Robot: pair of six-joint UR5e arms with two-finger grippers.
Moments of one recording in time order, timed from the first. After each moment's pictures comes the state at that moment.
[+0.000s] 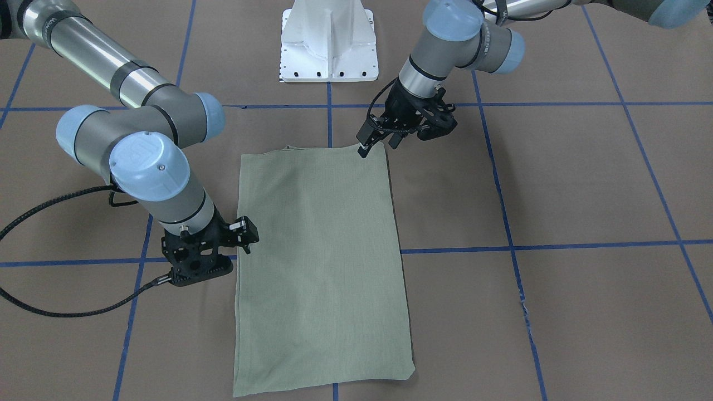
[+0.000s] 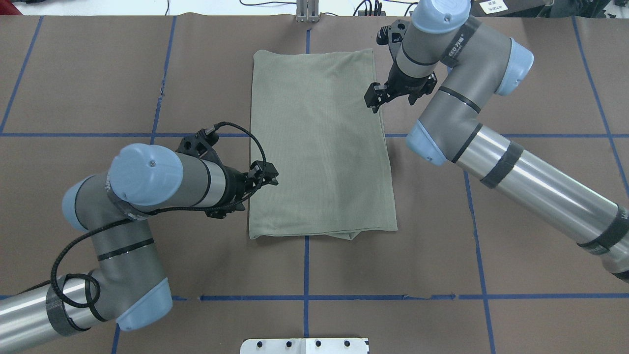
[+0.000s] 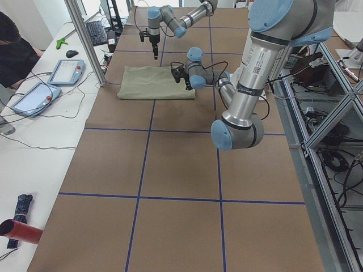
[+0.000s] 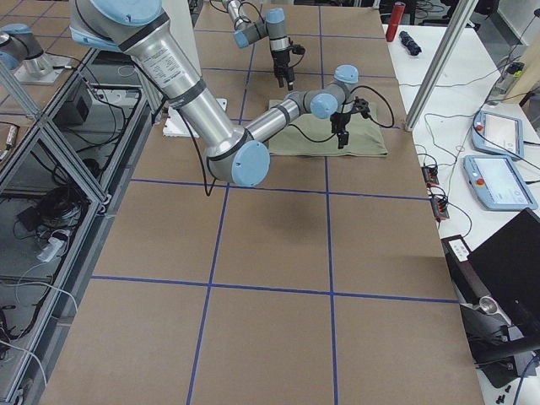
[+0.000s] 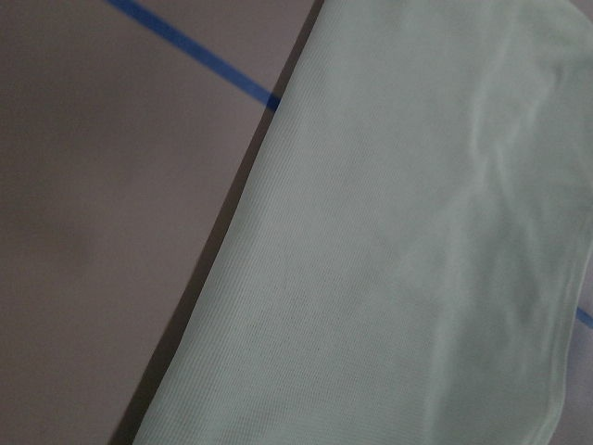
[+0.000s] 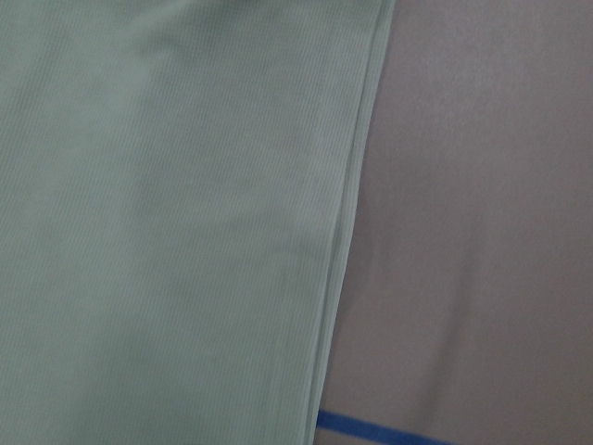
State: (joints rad) left arm -0.45 -2.03 -1.81 -1.99 -1.75 -1.91; right arm 0.82 -0.88 1.42 -1.43 2.07 0.74
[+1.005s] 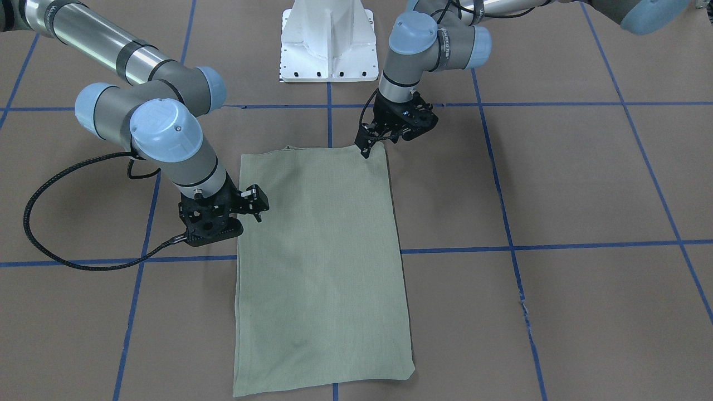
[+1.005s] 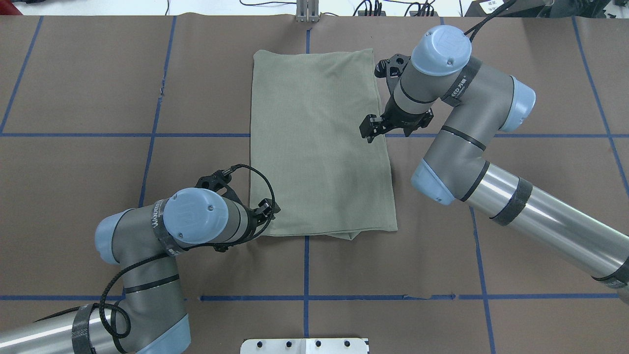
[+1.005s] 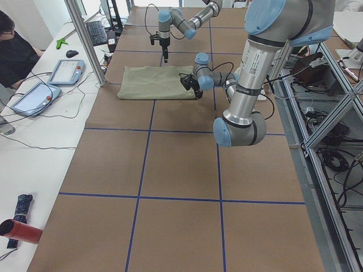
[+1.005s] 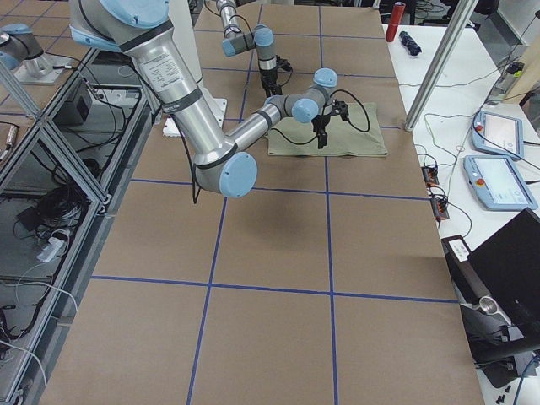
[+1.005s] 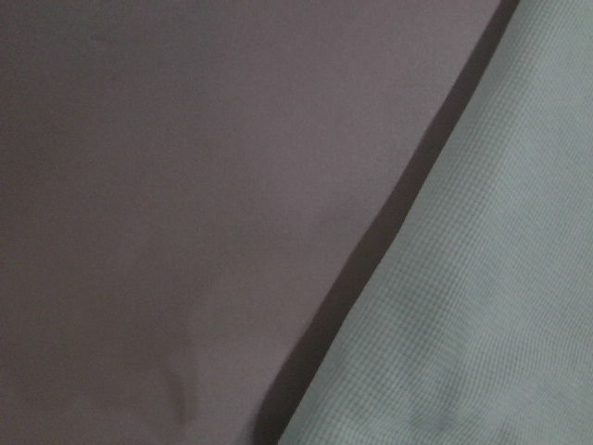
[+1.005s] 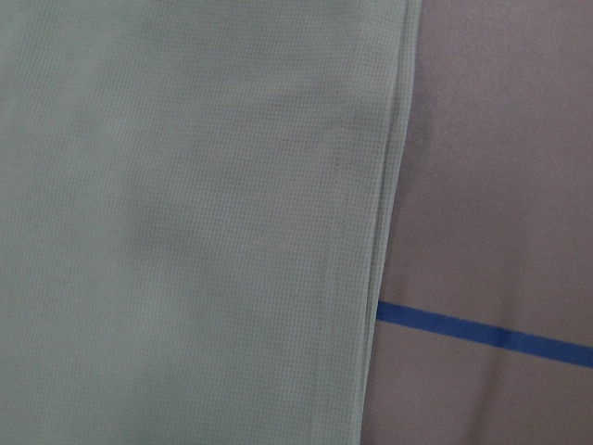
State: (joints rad) left arm -0.36 -2.07 -1.75 -1.83 -1.69 -1.95; right arm 0.76 -0.94 1.50 -1.41 2.06 0.82
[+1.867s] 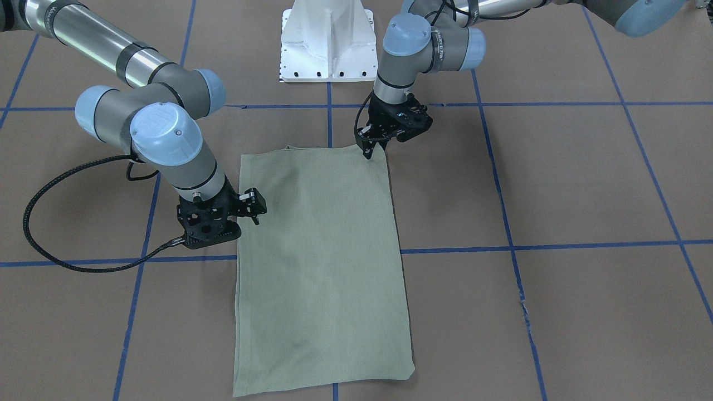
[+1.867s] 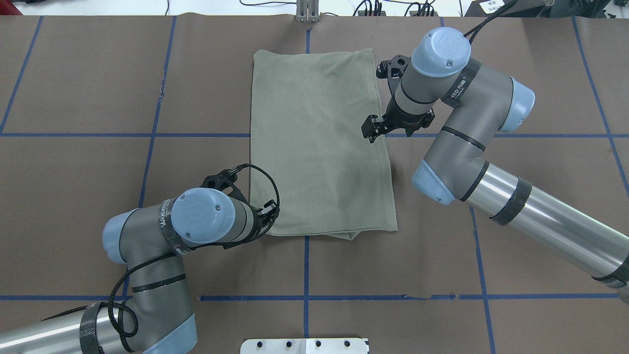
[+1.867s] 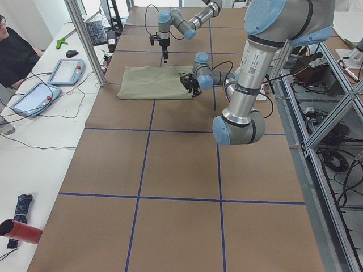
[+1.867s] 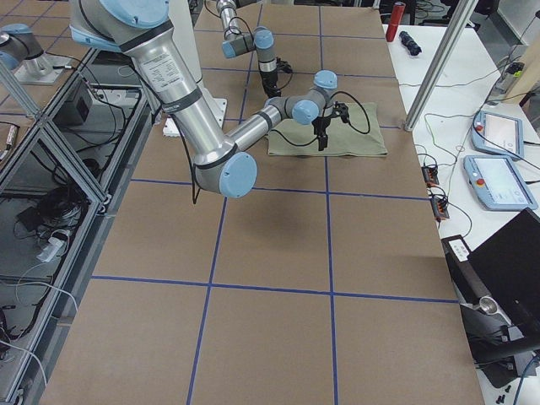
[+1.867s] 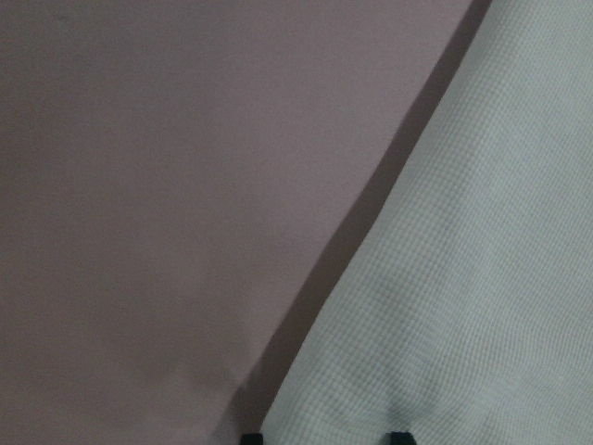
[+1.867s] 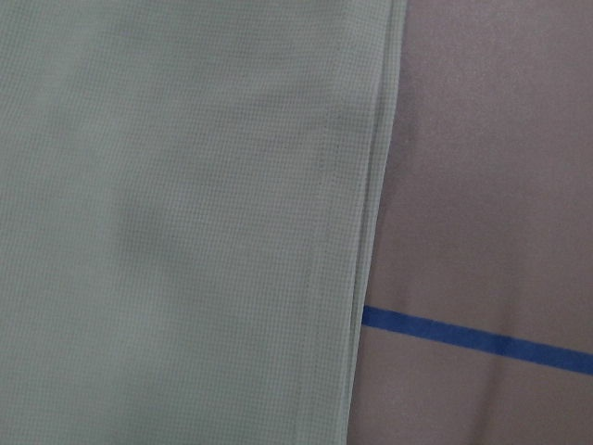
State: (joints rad) left arm -0.36 -2.08 -1.74 -1.83 -1.68 -1.94; right arm 0.76 -0.94 1.49 -1.41 2.05 0.82
